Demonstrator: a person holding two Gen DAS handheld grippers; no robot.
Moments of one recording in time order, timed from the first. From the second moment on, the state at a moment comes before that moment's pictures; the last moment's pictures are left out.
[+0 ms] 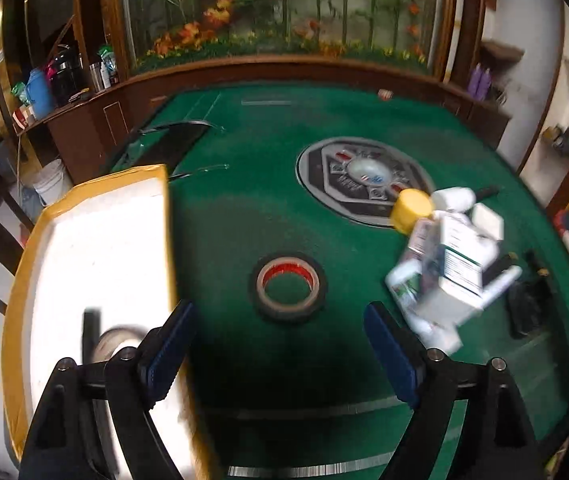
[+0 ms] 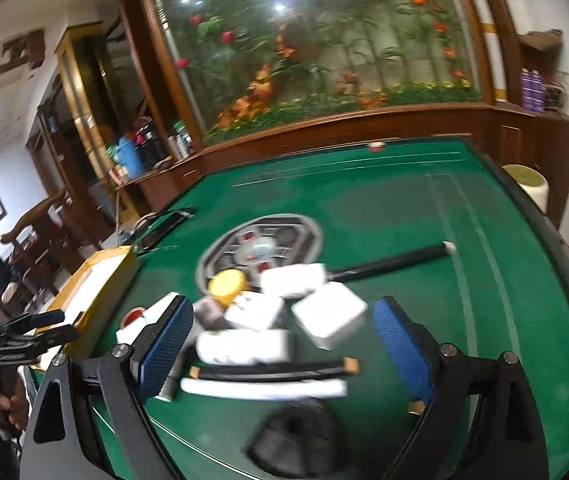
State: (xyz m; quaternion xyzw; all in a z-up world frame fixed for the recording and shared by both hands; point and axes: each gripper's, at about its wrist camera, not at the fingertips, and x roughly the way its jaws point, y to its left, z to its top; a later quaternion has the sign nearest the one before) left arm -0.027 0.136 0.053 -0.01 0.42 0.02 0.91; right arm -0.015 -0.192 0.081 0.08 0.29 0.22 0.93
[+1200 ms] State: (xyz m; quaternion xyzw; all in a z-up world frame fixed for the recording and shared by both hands) left arm -0.038 0.082 0.013 -0.01 0.45 -0.02 0.89; right arm -0.053 -0.162 0.032 -0.03 0.40 0.25 0.88
